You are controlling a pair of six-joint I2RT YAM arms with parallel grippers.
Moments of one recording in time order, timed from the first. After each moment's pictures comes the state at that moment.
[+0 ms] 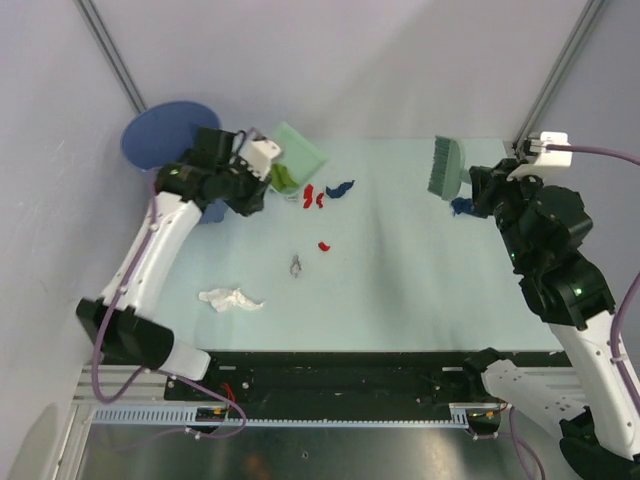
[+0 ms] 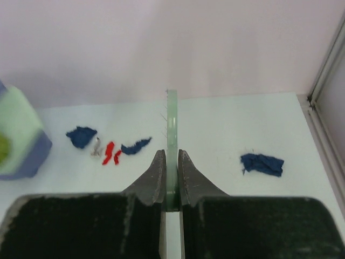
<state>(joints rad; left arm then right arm) -0.33 1.49 1.61 -1.01 0.25 0.42 0.48 0.86 1.36 -0.48 0.38 0.17</state>
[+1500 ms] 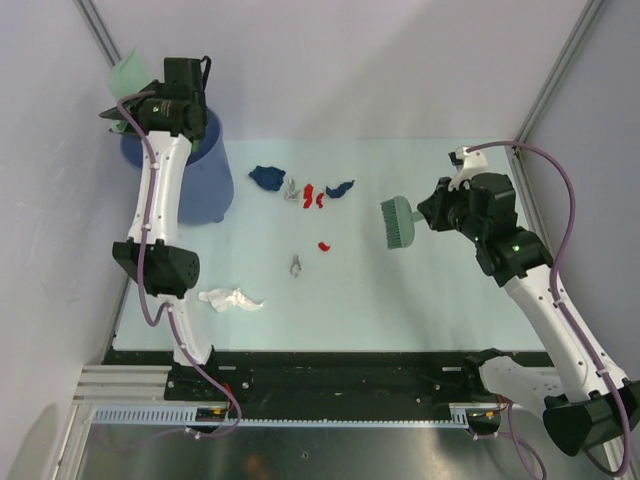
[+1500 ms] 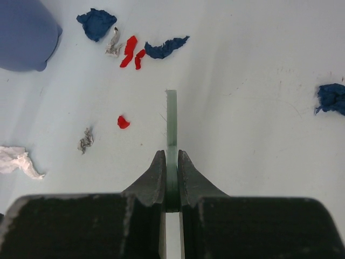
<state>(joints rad) -0.09 1.96 2.40 -1.06 -1.16 0.99 0.34 1.03 1.13 -0.48 -0.06 0.23</state>
